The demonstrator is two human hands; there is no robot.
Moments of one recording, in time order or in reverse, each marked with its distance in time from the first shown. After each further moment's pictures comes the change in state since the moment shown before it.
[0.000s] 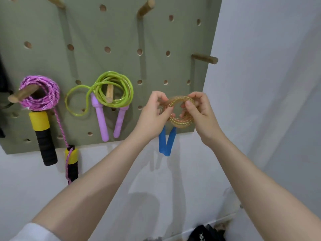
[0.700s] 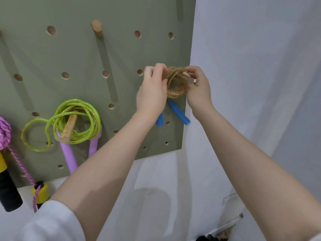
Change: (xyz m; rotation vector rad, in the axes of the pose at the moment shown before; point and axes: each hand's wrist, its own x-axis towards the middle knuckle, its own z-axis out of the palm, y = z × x) left_hand 0.130 0.033 0.060 0.596 0.247 0.267; right_hand 0.134 -0.012 -0.052 -0.229 0.323 -0.097
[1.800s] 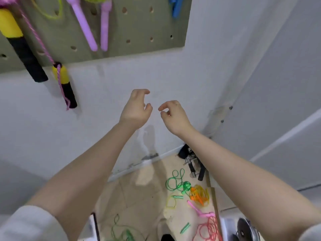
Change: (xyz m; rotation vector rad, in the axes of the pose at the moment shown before) left_hand -0.313 -0.087 -0.092 0.010 -0.602 -0.312; right_hand -0.363 0.047 0.017 -0.497 -0.437 0.451
